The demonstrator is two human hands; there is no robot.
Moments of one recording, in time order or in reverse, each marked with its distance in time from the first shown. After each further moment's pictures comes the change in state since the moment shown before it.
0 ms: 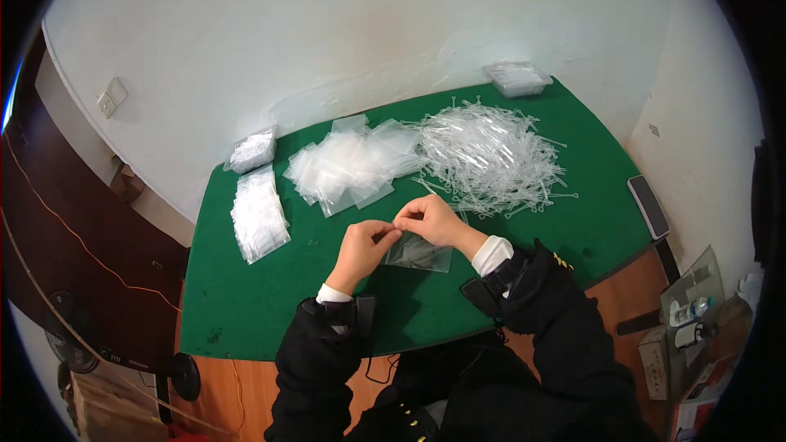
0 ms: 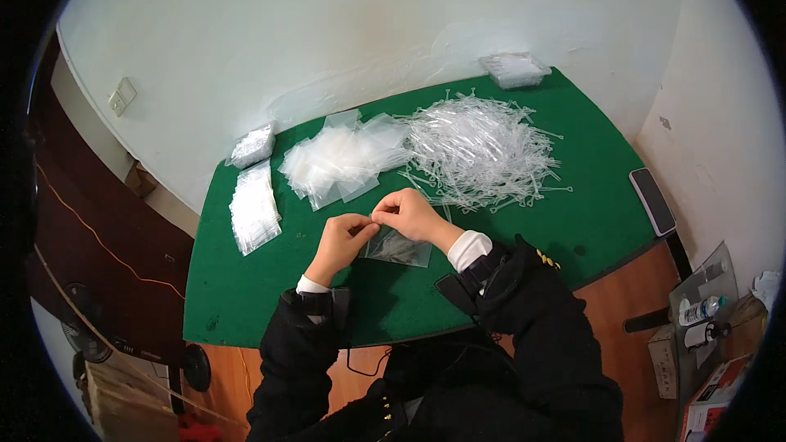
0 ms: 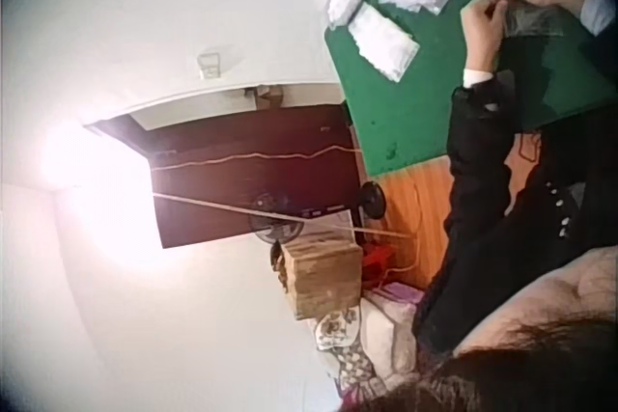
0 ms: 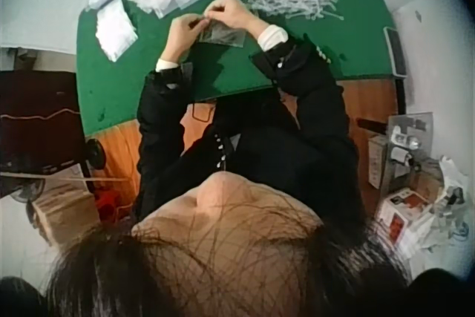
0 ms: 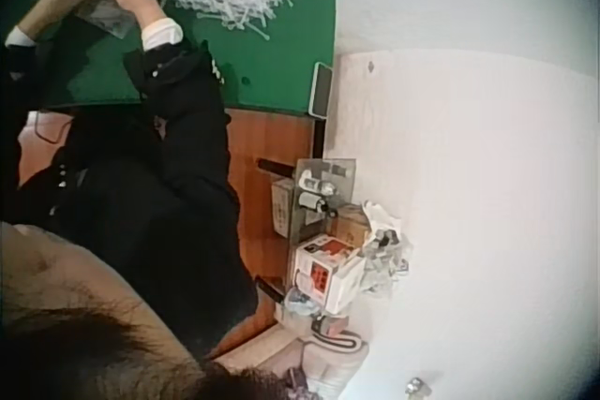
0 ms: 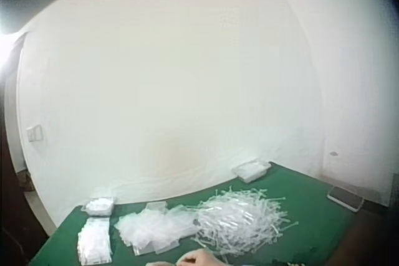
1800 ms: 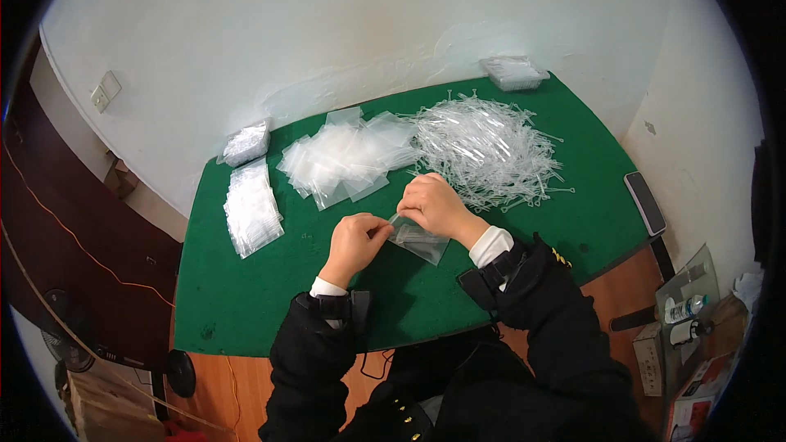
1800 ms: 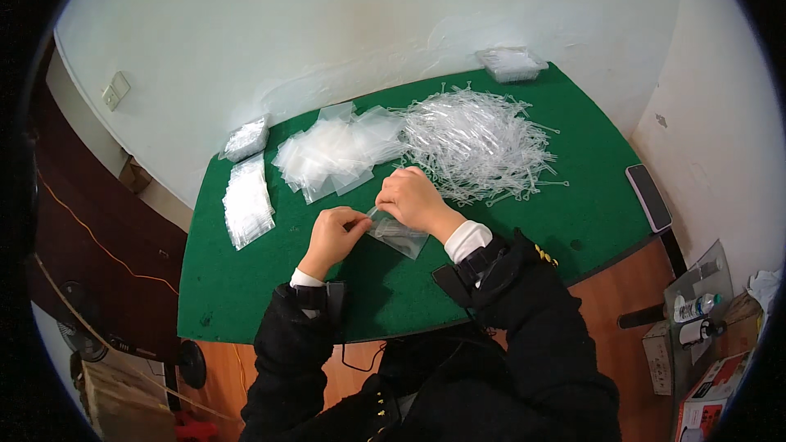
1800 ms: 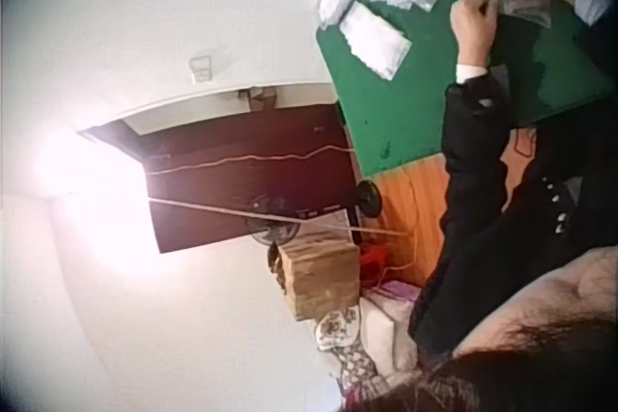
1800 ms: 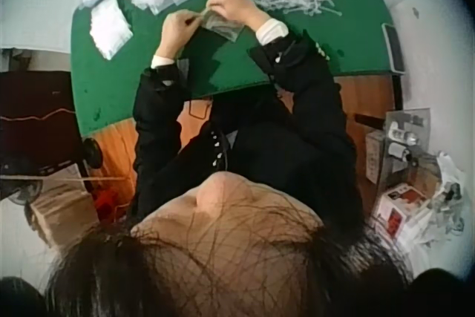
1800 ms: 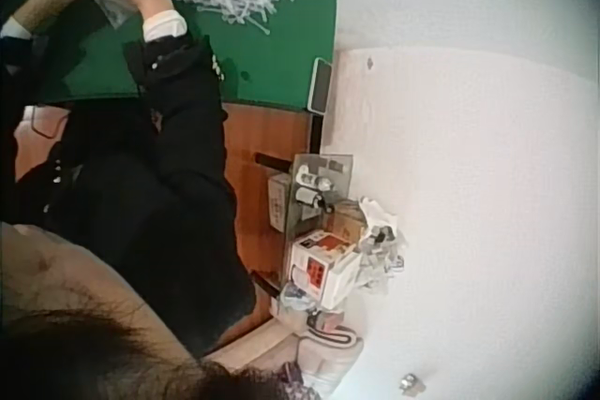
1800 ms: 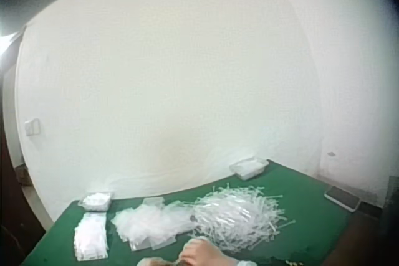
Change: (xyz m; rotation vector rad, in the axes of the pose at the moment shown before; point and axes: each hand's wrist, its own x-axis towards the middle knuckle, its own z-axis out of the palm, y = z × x) left_hand 0.001 -0.002 -0.003 0.236 0.044 0.127; right_hand 0.001 -0.008 -0.018 -0.824 0.058 -0.498
